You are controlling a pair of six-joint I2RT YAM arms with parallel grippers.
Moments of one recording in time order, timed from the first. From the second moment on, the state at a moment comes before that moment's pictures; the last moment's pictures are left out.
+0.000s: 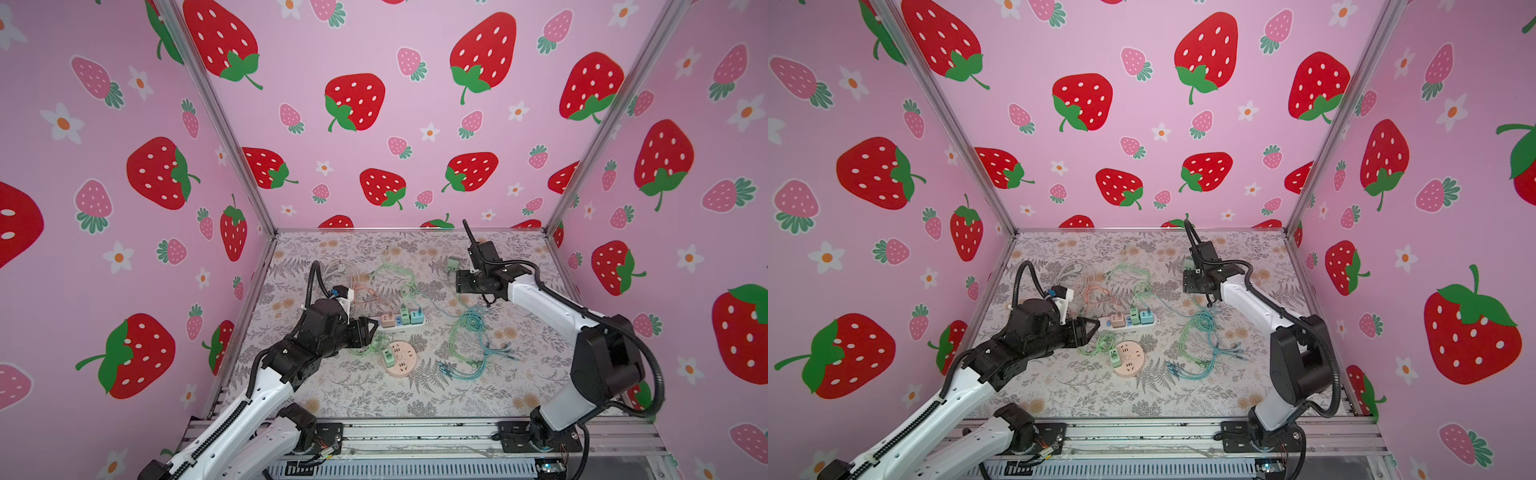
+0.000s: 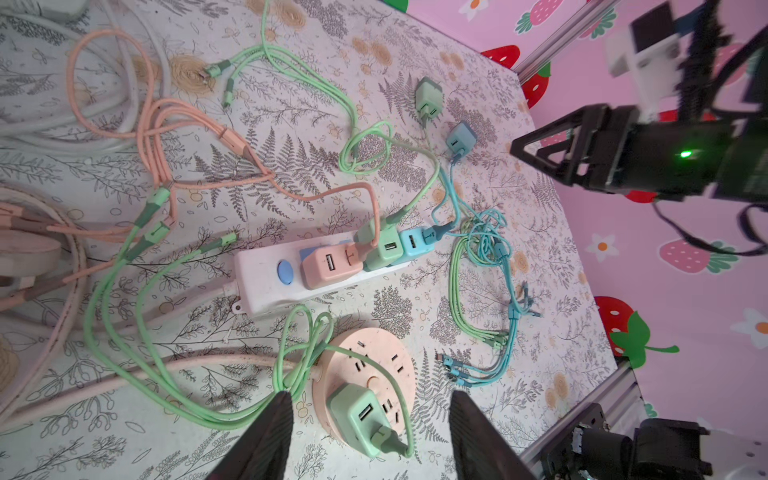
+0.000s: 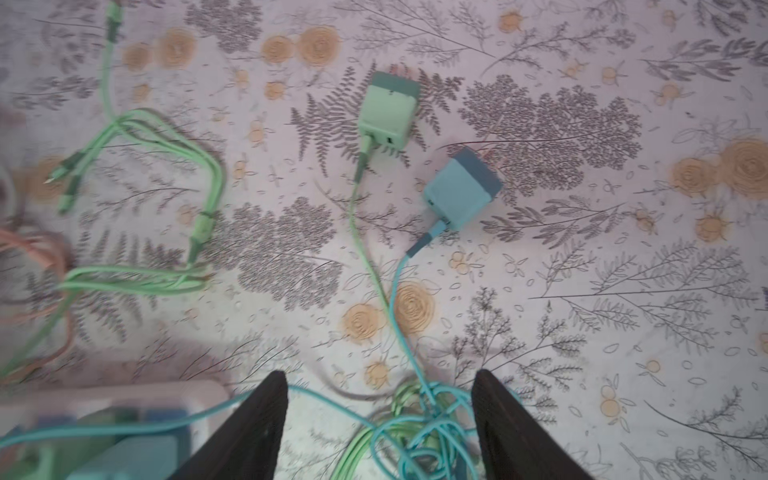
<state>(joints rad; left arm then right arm) -0.51 0.83 0.72 -0.52 0.15 -0.54 0.50 1.66 1.24 -0.54 0.16 0.34</state>
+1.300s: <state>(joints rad) -0.49 0.86 0.84 -0.55 0.11 -0.44 0.39 2.14 1.47 -0.32 0.24 0.53</state>
